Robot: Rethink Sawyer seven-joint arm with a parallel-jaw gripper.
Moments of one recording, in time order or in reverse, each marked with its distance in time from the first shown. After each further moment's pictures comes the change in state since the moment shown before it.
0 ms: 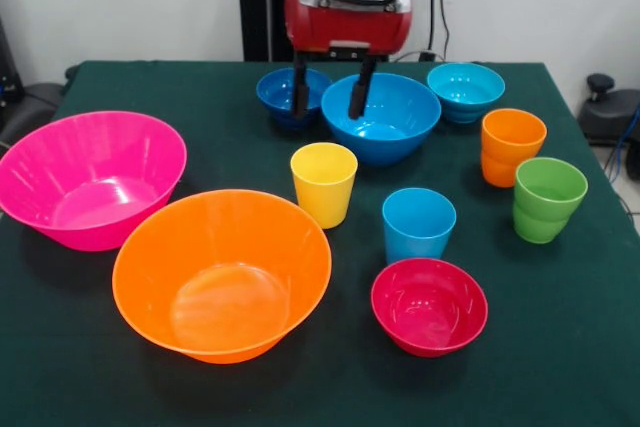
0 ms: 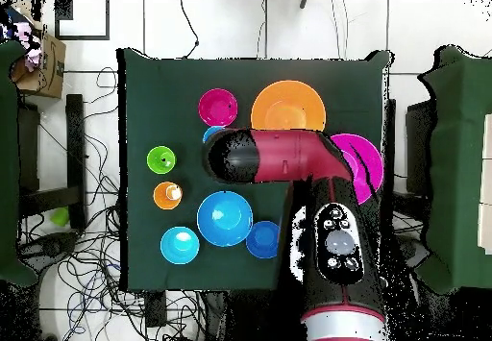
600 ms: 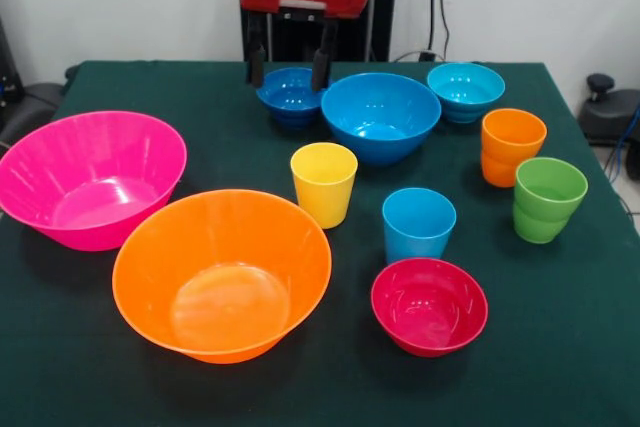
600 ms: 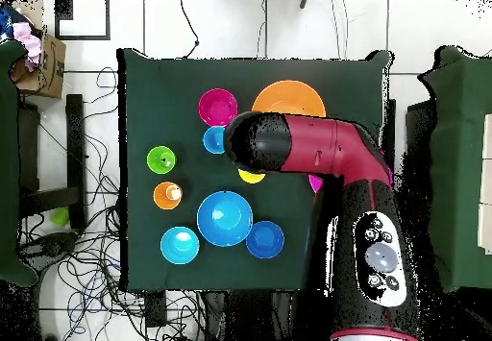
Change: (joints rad) arm -0.072 -0.049 0.001 -0.042 0.064 0.082 0.000
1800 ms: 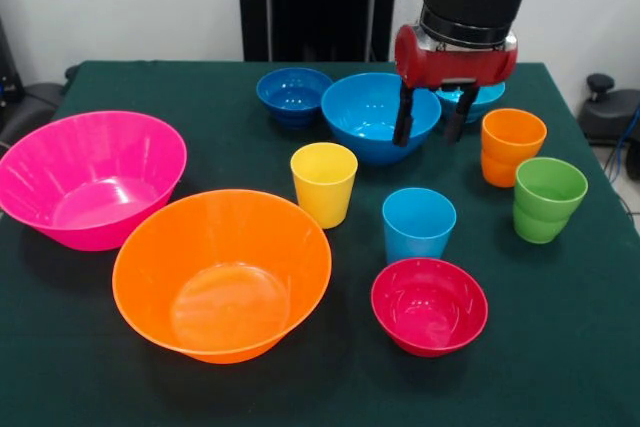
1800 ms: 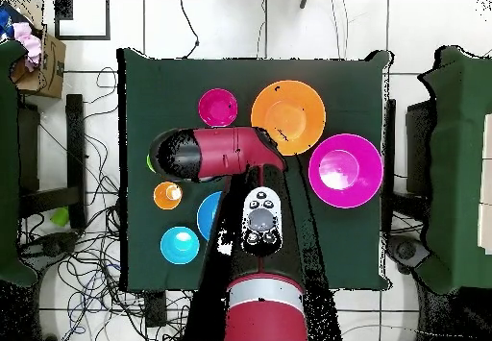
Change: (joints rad) arm 0.265 0.159 -0.096 -0.030 0.058 -0.074 0.000
